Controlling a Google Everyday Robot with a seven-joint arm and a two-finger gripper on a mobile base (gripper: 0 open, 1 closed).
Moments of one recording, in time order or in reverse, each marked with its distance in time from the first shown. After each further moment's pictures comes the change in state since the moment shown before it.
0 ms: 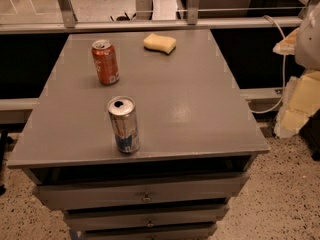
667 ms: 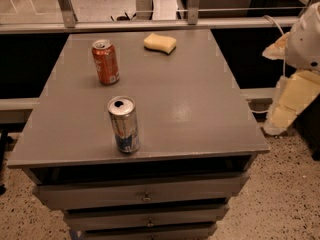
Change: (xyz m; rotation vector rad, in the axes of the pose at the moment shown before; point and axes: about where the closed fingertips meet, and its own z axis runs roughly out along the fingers) arm -0.010 -0.004 0.017 -0.062 -0.077 0.008
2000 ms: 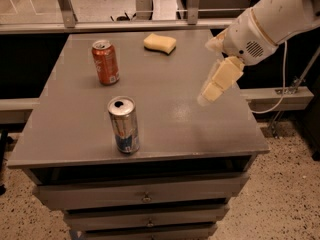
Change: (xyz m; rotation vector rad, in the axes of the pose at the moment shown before) arm -0.107 -0.052 0.065 -0.075 -0.366 -0.006
